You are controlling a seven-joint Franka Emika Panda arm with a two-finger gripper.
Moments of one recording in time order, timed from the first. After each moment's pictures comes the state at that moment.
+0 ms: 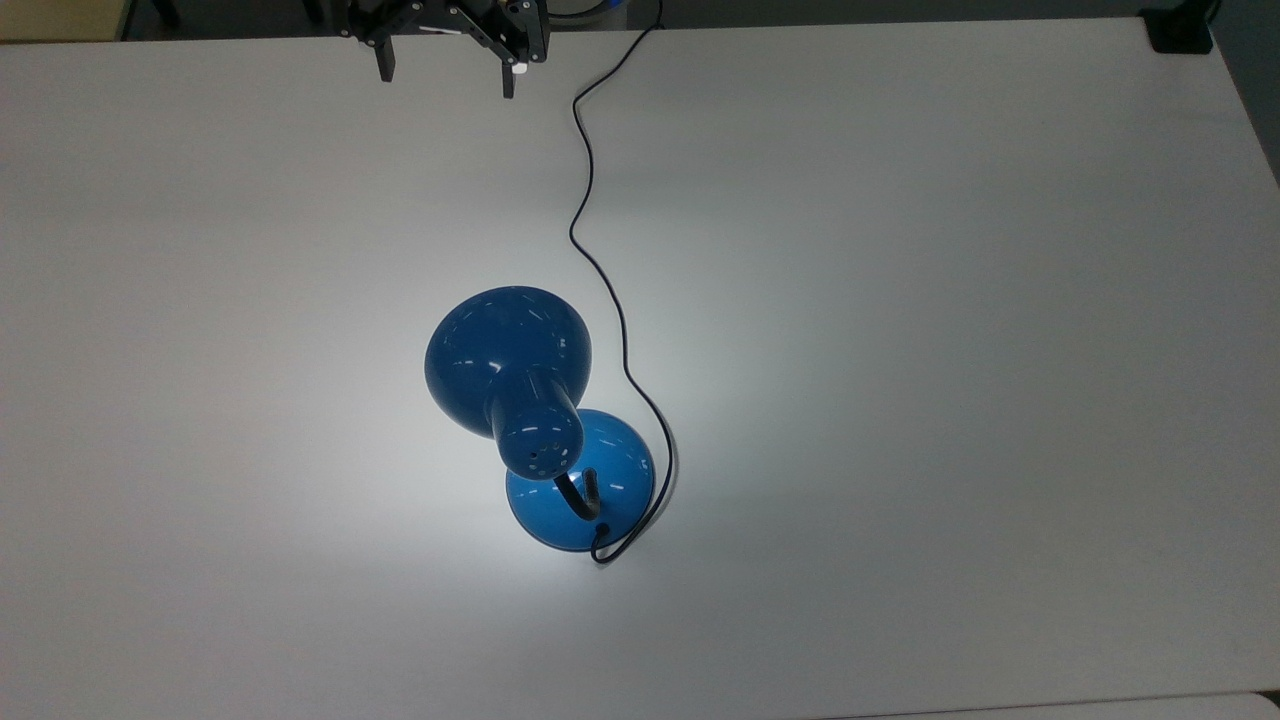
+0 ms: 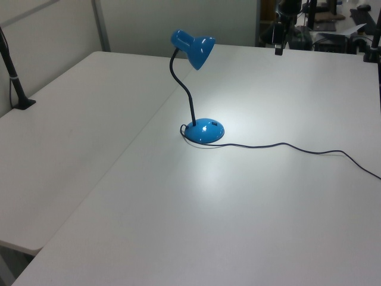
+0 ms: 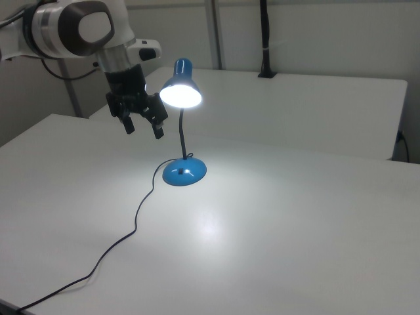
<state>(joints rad) 0.01 0.01 -0.03 -1.68 -0.10 1.72 0.05</state>
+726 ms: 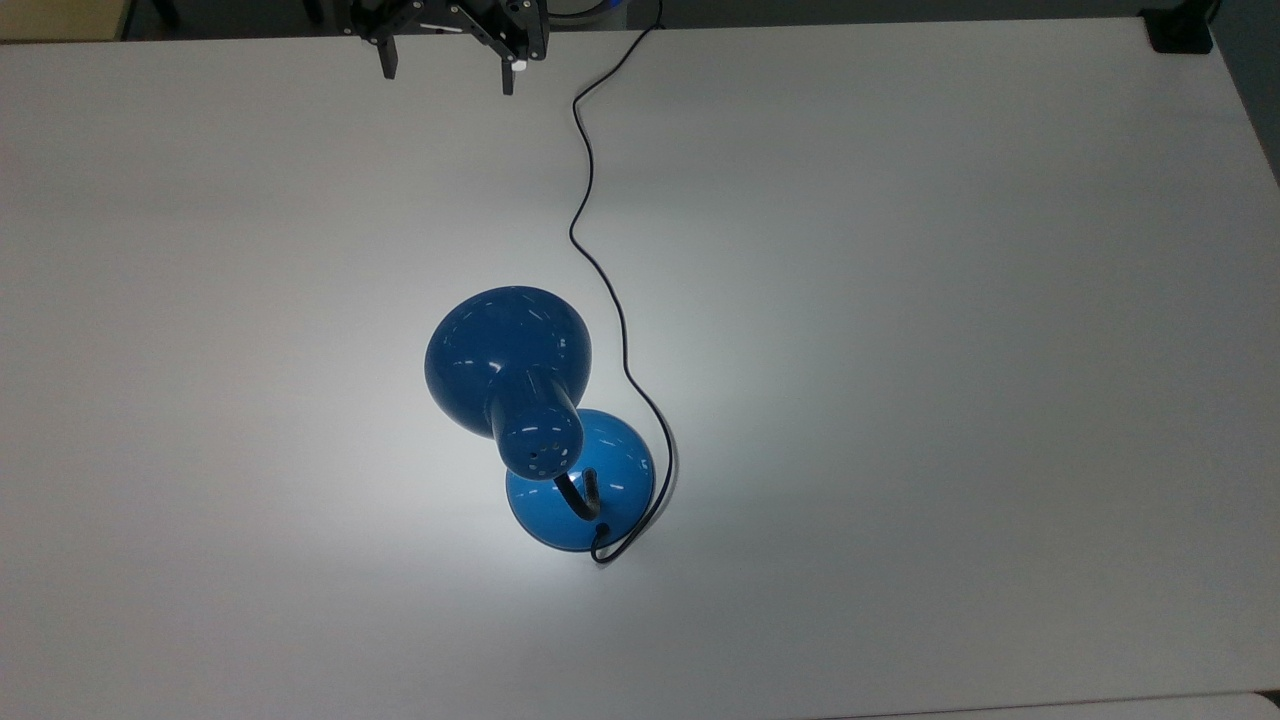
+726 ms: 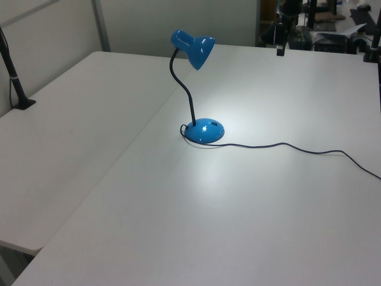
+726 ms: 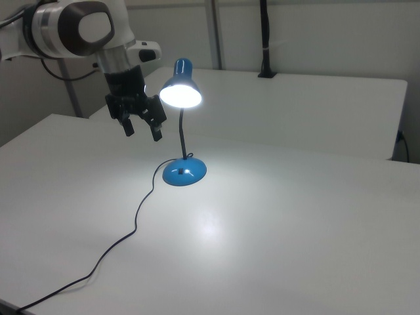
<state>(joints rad) 0.01 0.01 -0.03 -1.68 -0.10 1.70 0.05</state>
